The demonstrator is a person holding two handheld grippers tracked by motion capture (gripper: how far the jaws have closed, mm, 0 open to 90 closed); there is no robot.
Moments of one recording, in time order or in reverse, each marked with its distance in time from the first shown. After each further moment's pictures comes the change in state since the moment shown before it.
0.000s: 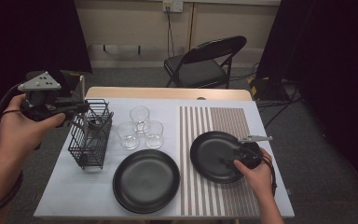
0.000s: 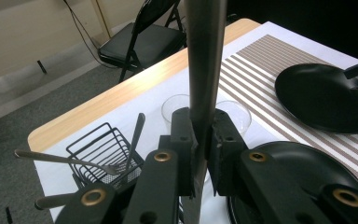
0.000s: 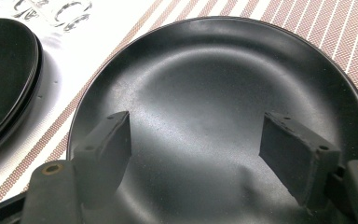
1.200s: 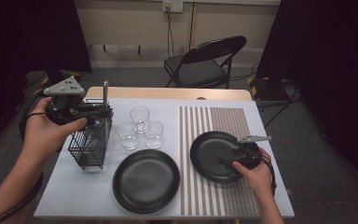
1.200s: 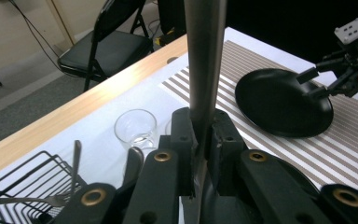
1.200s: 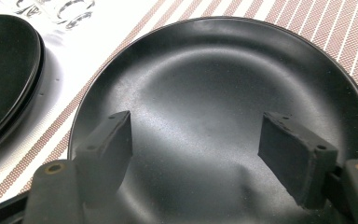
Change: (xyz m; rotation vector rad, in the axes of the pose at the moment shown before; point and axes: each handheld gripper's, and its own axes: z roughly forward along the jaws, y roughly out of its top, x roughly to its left) left arm -0.035 0.009 0.029 -0.013 -0.129 0.025; right arm 0.001 0.000 0.001 0.005 0.005 -0.016
